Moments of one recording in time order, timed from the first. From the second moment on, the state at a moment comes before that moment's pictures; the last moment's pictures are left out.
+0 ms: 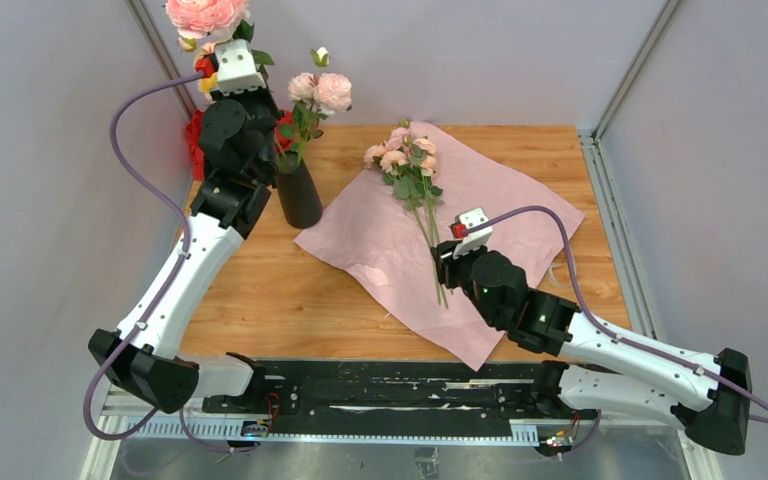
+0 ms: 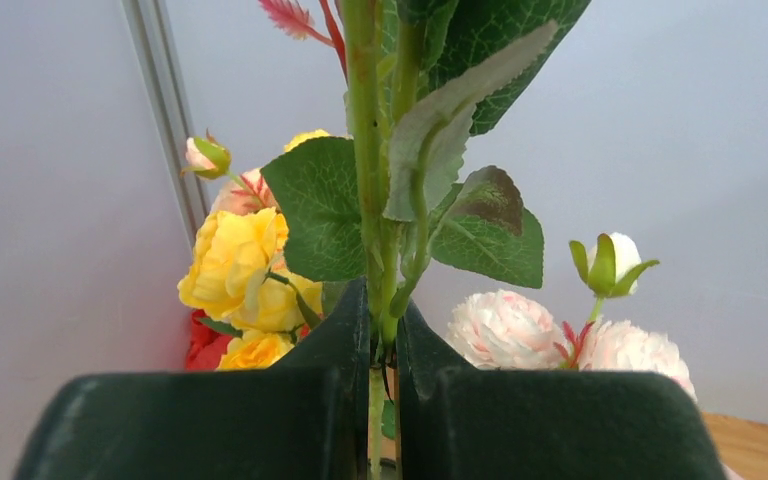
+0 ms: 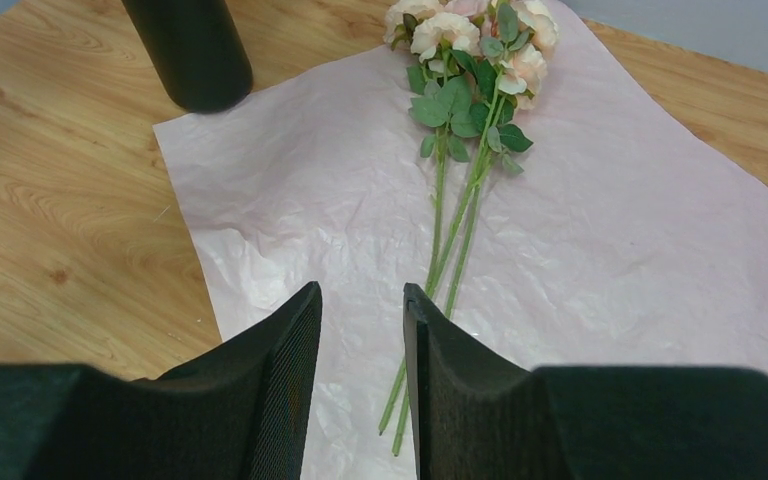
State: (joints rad) left arm -0.41 1.28 1.45 0.13 -0.62 0.10; right arm 1.08 0.87 0.72 -0.06 0.62 0.11
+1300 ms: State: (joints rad) left arm -0.36 1.23 1.24 -0.02 -0.65 -0.12; right arm 0.97 1.02 0.70 -0.03 0.52 0.16
